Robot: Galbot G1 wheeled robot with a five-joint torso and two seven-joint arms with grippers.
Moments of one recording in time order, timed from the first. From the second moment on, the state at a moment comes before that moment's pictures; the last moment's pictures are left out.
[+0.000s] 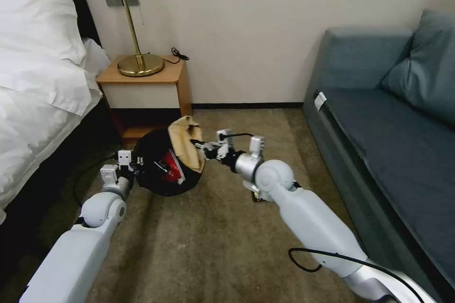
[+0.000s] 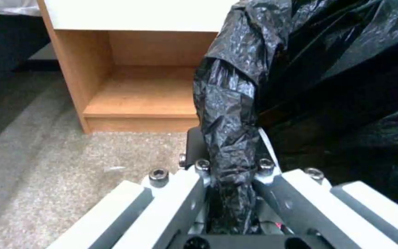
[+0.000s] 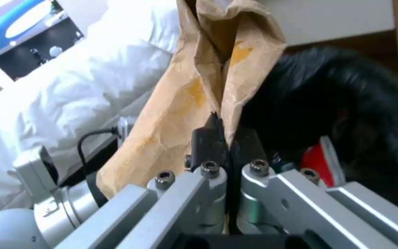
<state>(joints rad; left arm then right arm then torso) 0.98 -1.05 -0.37 -1.55 -0.55 0.20 -0.11 -0.62 1.31 -0.15 1.53 0.97 -0.38 -0.20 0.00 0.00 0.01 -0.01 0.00</state>
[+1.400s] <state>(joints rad) 1.04 -1.00 -0.42 -1.61 -0.54 0.19 -0.13 -0.66 1.29 -0.11 1.45 0.94 -0.29 -0.08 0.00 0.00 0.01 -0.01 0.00</state>
